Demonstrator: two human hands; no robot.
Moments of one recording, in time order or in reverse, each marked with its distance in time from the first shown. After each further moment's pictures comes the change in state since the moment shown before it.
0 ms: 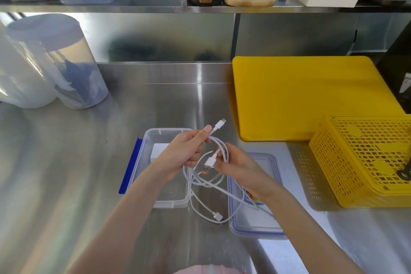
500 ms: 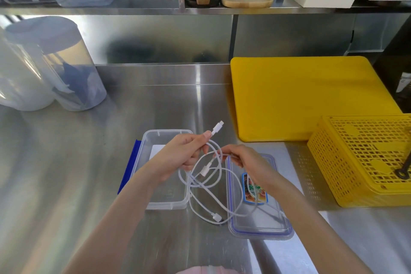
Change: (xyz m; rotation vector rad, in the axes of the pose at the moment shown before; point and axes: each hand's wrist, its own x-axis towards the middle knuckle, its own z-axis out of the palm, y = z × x) left_hand -0.003 0.002 -0.007 0.090 -0.085 -0.011; right_hand 0.006 0.000 -0.018 -0.191 0.067 0.045
